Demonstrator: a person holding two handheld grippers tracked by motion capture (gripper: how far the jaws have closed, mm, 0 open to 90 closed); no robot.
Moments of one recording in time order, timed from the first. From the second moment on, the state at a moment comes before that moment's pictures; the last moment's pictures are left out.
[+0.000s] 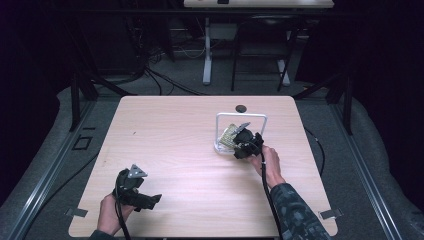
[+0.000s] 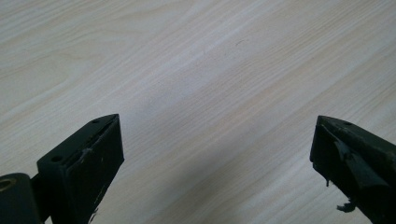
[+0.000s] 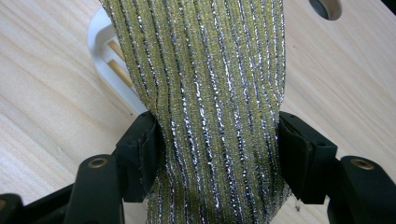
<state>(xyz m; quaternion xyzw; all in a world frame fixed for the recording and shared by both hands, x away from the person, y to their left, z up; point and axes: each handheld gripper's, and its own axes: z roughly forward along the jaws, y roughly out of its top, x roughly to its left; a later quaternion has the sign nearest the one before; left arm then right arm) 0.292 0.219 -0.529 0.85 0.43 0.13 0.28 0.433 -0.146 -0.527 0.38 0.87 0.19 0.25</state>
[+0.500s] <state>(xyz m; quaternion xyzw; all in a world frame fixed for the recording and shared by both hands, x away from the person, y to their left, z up) 0.292 0.219 -0.529 0.85 0.43 0.13 0.28 0.439 -0.139 -0.536 0.37 0.88 0.17 0.25</state>
